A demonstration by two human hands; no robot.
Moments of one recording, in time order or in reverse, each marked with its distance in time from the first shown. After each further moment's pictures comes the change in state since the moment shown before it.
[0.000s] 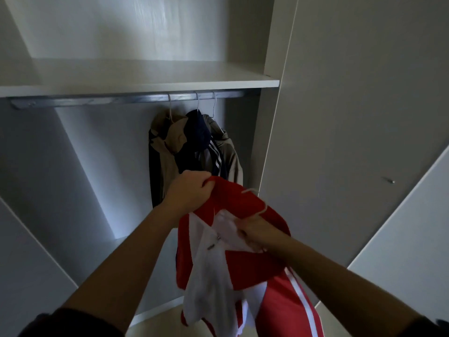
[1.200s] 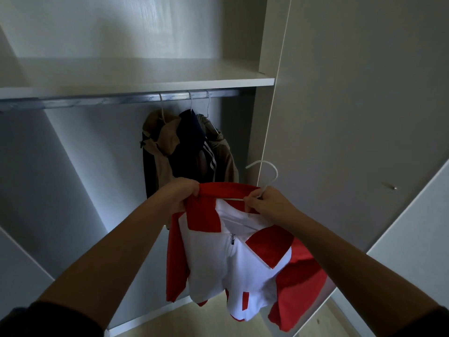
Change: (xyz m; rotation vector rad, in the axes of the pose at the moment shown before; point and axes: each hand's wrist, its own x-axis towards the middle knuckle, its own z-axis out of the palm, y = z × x) left_hand 0.031 0.010 0.002 -0.713 -0.276 -0.924; right_hand 0.027 -0.015 -0.072 -0.205 0.191 -0.317
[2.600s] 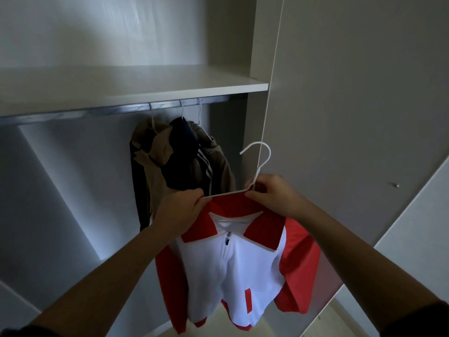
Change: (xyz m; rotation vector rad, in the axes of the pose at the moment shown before) left_hand 0.041 -0.040 -0.027 0.972 0.295 0.999; right_hand 0.020 -0.022 -0.016 -0.186 0.178 -0.172
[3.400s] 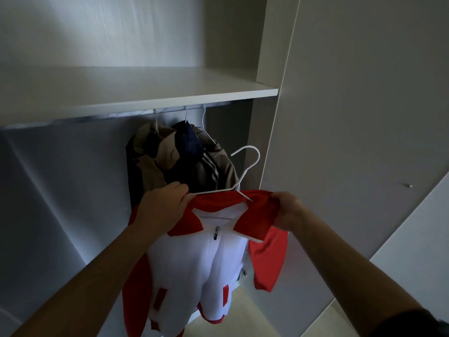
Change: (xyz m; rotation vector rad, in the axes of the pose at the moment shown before) left_hand -0.005 -0.078 -0.044 0.006 0.194 0.155; right_hand 0.019 -0.027 0.053 1.247 0.306 1.045
